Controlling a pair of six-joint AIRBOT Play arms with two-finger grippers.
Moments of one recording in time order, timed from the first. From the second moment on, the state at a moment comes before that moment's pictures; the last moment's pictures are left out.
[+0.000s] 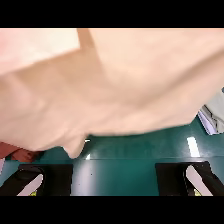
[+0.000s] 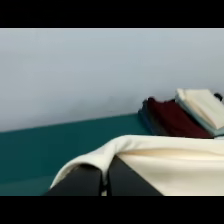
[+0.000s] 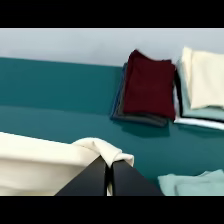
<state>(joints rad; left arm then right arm) -0.11 -0.88 1.96 1.31 -1.12 -1.54 -0.43 -0.86 1.90 -1.07 1.49 1.40</state>
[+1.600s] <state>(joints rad) -0.08 -1.56 1.36 1.29 -1.32 -1.43 -0.15 -1.54 1.43 -1.33 1.48 1.40</state>
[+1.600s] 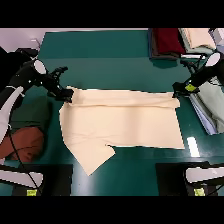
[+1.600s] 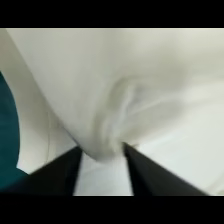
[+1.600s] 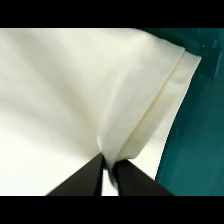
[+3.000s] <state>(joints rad) -0.18 -0.87 0.41 1.00 -1.11 -1.56 -0.17 -1.14 1.15 -1.19 1.44 1.39</state>
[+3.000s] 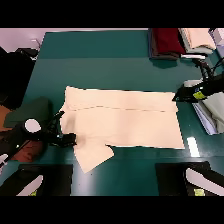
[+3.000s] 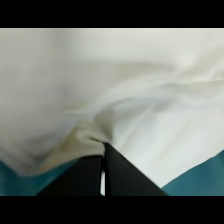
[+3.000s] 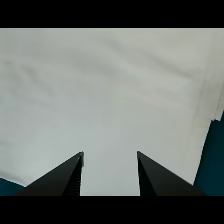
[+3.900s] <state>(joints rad) -0.19 -0.87 0.59 1.02 -1.13 -1.51 -0.65 -1.07 0.49 -1.22 1.45 1.33</state>
